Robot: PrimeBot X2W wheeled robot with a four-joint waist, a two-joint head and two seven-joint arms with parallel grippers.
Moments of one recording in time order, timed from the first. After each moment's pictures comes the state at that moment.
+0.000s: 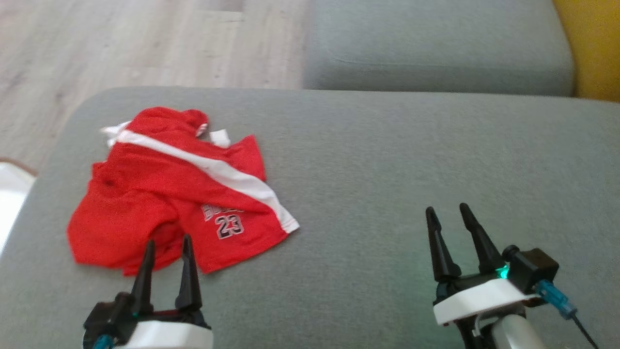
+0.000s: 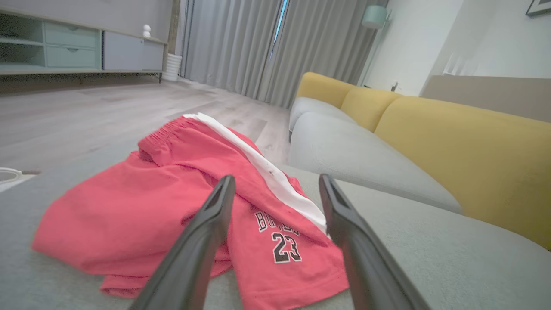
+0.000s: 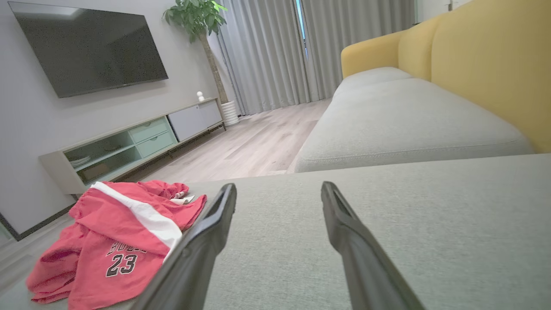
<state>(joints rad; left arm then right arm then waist) 0.04 0.05 -0.12 0.22 -0.35 -0.08 -0.25 -0.02 -0.04 0.20 0.27 0.29 0.12 -0.25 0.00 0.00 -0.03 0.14</state>
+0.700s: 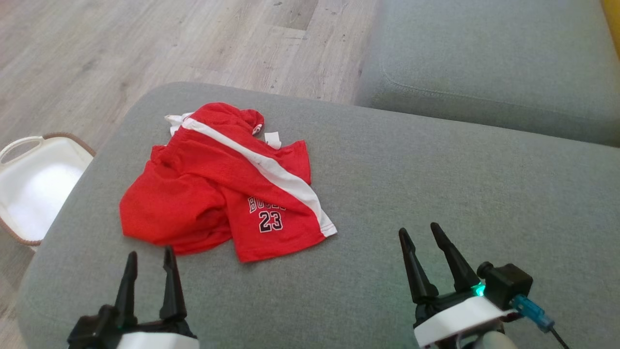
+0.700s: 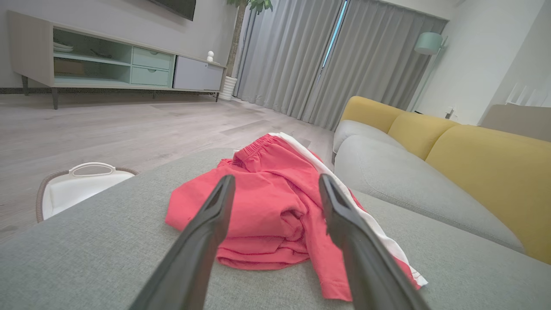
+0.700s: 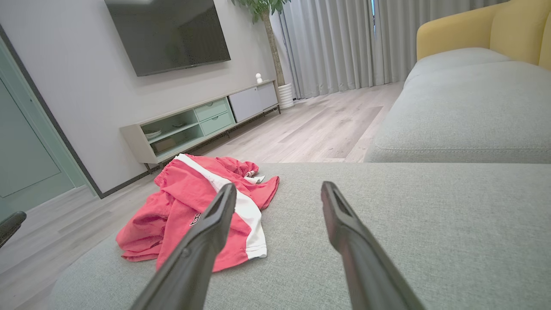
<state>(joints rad) 0.09 0.05 -0.06 0.20 -0.33 -0.08 -0.25 0.01 -0.04 0.31 0.27 0.33 0.12 -0.25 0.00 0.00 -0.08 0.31</state>
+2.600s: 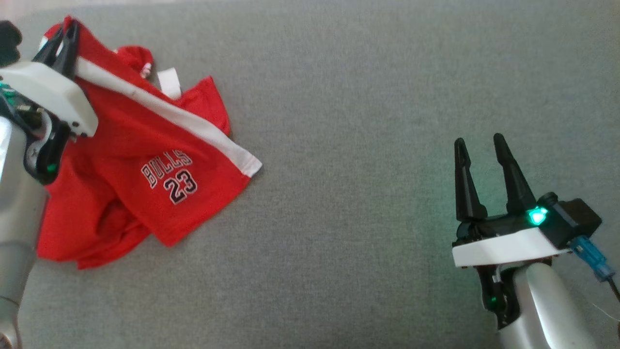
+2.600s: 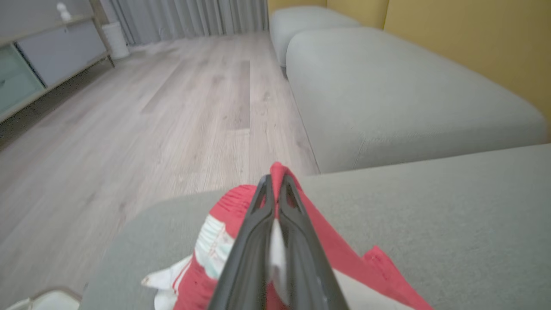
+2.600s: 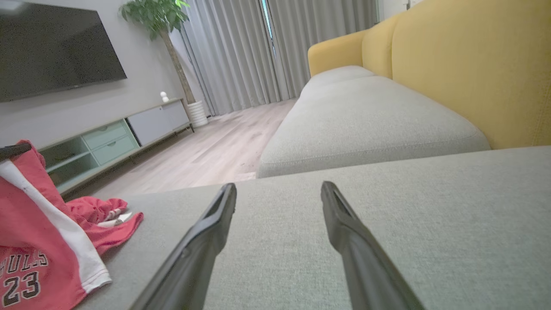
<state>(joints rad) -0.89 0.47 -0.45 0.71 -0.61 -0.13 0.14 -0.15 -0.05 0.12 0.15 0.24 0.12 -0.25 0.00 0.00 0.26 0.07</state>
